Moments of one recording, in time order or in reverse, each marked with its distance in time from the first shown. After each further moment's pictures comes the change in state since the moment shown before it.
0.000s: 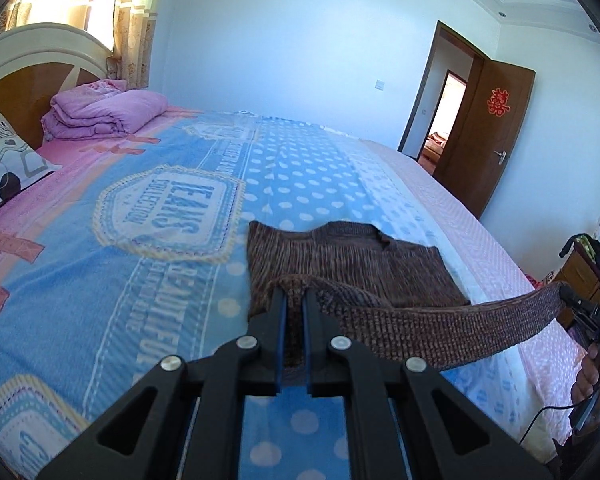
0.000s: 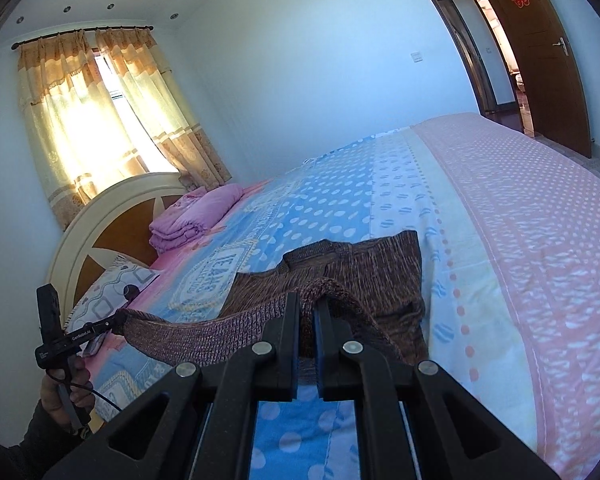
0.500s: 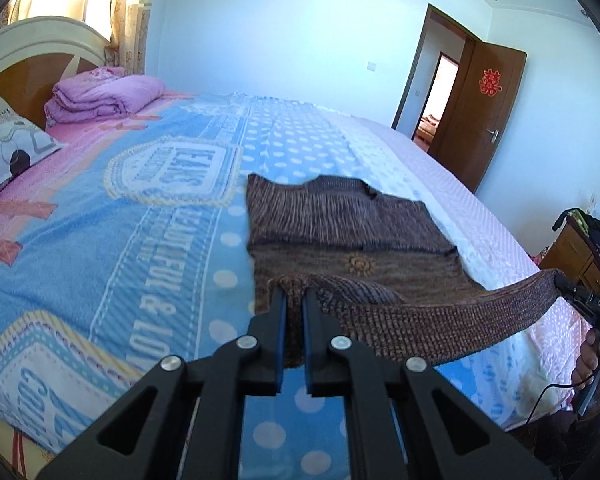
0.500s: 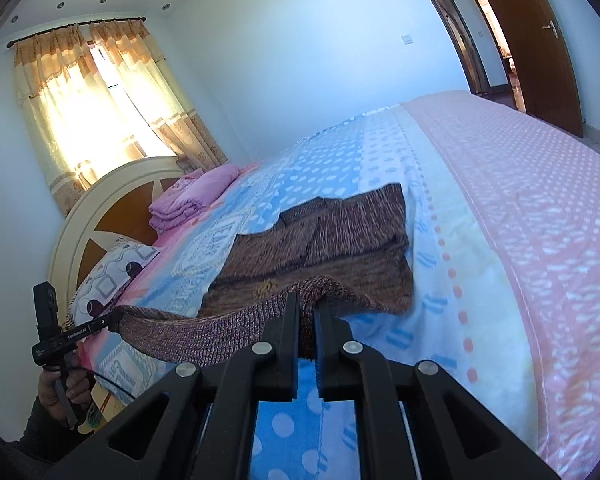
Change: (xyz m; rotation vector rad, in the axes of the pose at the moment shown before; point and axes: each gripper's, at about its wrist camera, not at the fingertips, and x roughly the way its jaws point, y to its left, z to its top) left arm -0.048 -0.004 -0.067 0.033 0.057 -0.001; right arm -0.051 0.000 -0.063 0.026 0.055 -0.010
